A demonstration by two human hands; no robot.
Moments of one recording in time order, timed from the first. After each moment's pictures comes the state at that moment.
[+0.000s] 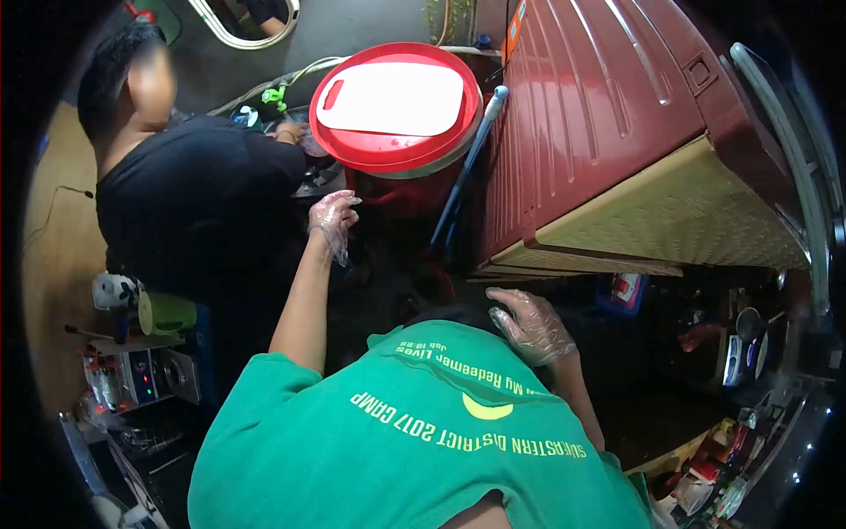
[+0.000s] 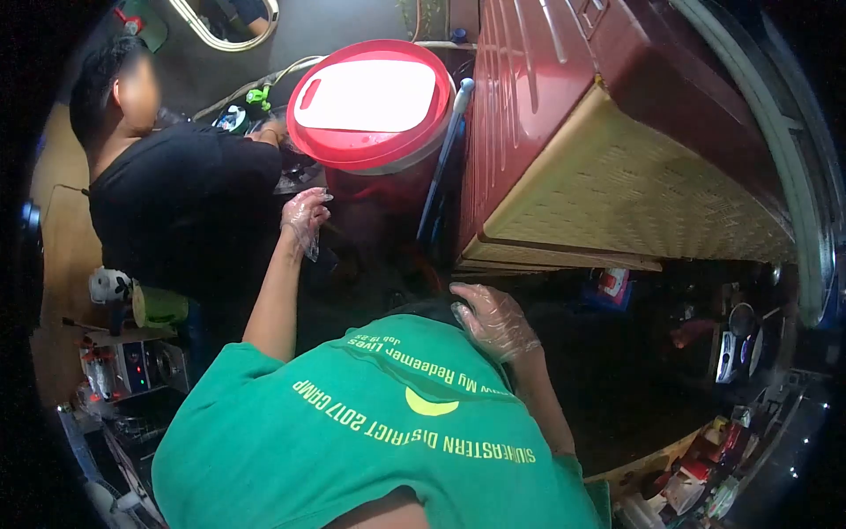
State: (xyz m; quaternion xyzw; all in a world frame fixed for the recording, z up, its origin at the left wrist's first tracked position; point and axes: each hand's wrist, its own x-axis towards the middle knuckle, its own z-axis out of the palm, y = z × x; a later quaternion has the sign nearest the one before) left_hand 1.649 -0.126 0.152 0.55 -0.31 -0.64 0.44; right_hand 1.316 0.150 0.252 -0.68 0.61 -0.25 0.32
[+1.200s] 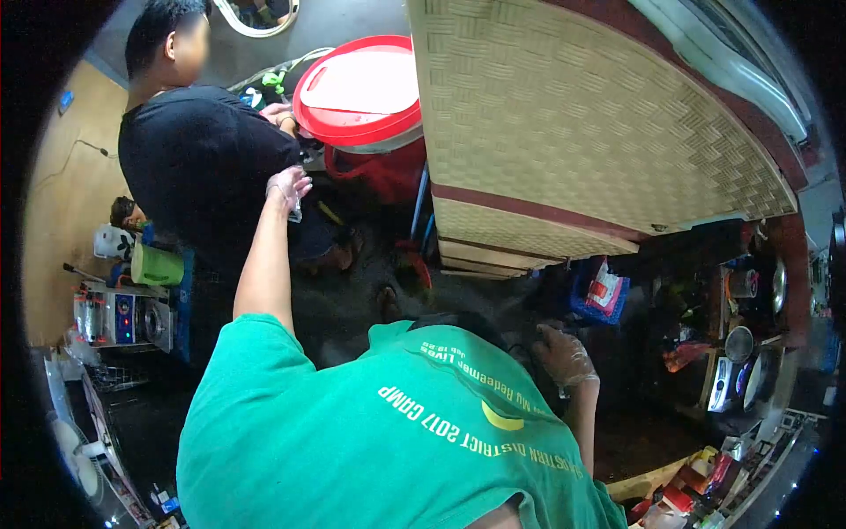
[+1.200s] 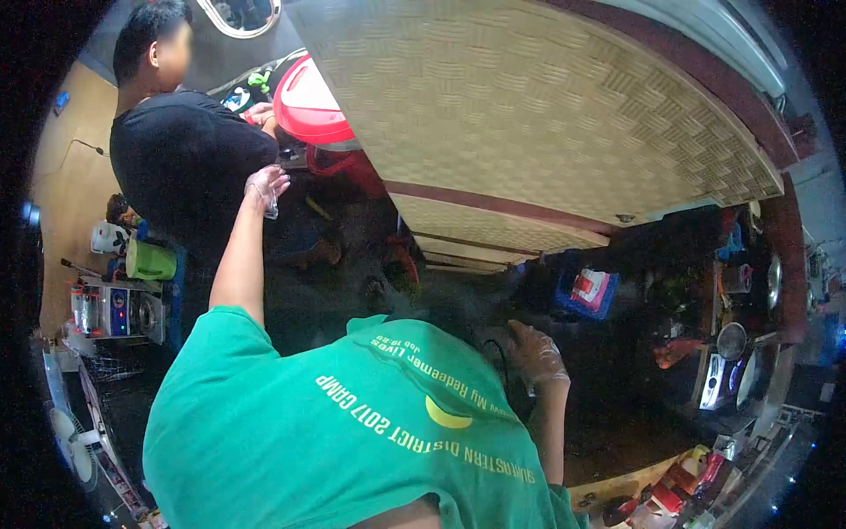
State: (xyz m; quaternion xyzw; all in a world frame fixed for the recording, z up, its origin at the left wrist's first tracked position) left_hand 1.667 -0.133 0.133 0.65 -0.24 -0.55 0.47; right_hand 1.131 0.315 0.193 -0.60 0.73 -0.03 0.34
